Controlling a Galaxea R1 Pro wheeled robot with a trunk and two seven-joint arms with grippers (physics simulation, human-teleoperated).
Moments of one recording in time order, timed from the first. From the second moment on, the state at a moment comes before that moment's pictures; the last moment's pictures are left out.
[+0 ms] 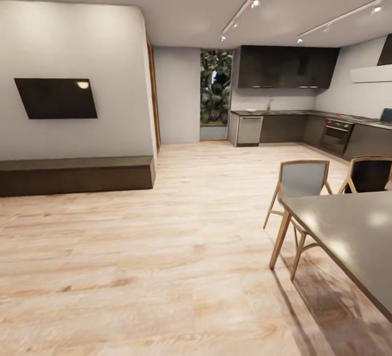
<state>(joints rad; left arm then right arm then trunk) 0.00 0.03 0.01 -0.41 0.01 -0.28 0.00 -0.02 0.05 0.00 -0.48 0.00 -0.30 -0.01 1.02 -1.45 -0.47</state>
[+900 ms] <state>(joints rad) 0.00 0.03 0.01 -0.41 0.01 -0.28 0.00 -0.02 0.05 0.00 -0.48 0.00 -0.30 -0.01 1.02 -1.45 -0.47</state>
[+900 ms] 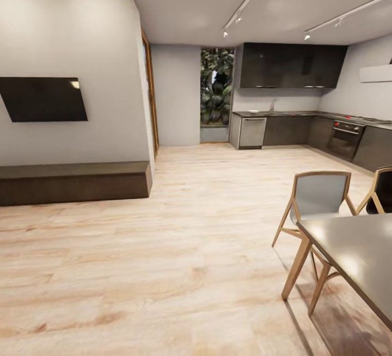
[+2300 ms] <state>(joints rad) 0.00 0.03 0.01 -0.41 0.01 -0.28 0.00 -0.02 0.05 0.00 -0.48 0.00 -0.30 -0.01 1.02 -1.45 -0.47</state>
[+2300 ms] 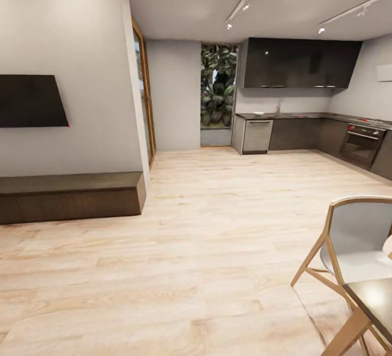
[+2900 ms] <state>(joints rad) 0.00 0.03 0.01 -0.41 0.01 -0.28 0.00 -0.02 0.05 0.00 -0.48 0.00 -0.30 -0.01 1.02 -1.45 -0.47</state>
